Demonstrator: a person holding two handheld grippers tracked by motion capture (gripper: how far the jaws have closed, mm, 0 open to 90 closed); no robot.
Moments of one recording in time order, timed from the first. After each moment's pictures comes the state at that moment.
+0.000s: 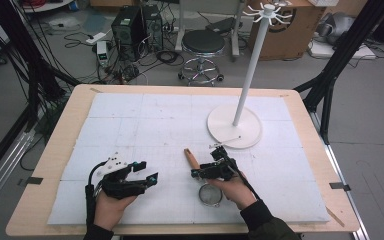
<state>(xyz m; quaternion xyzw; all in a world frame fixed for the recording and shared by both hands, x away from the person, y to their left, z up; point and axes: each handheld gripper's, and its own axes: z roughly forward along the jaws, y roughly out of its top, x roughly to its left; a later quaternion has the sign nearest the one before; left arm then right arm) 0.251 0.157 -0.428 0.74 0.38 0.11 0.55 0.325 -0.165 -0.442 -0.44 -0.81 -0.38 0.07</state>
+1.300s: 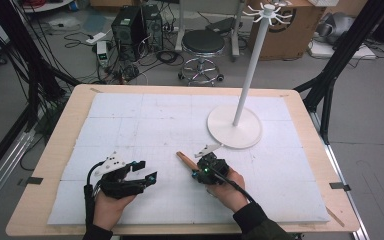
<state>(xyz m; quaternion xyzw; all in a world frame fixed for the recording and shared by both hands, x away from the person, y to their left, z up) 0.250 0.160 -0.426 0.73 0.39 0.11 0.55 0.305 -0.134 -0.431 -0.37 -0.88 -0.29 -0.12</state>
